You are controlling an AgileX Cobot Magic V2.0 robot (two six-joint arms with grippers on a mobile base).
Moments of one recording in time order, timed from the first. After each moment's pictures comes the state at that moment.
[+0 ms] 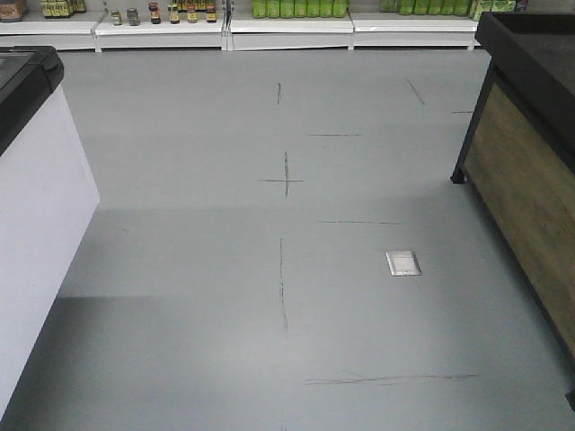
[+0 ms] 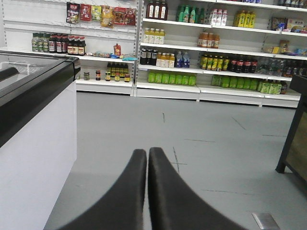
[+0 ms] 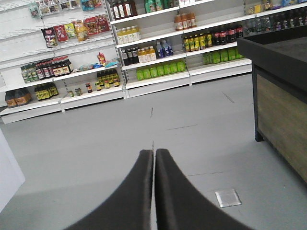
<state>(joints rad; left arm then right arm) 0.04 -0.01 0.03 -0.01 0.10 -0.11 0.02 -0.01 0.03 -0.11 0.12 0.27</state>
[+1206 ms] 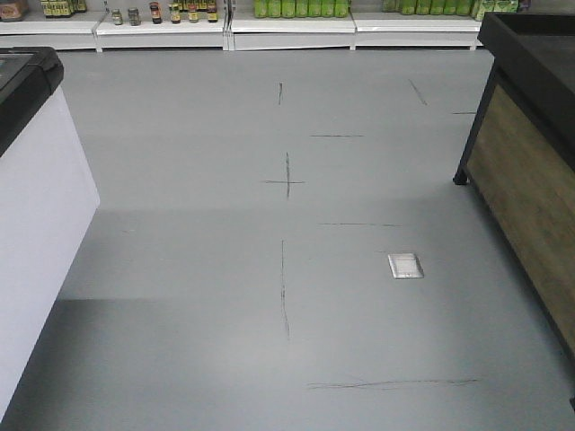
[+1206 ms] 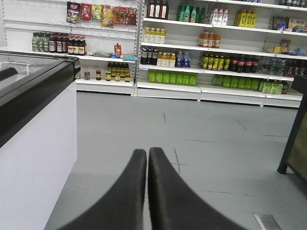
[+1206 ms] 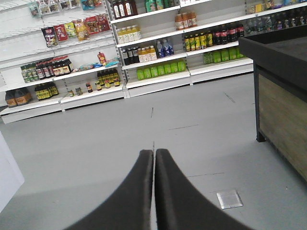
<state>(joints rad) 0.04 -0.01 0.03 -0.01 0.10 -0.11 0.02 -0.01 0.03 -0.11 0.12 0.27</state>
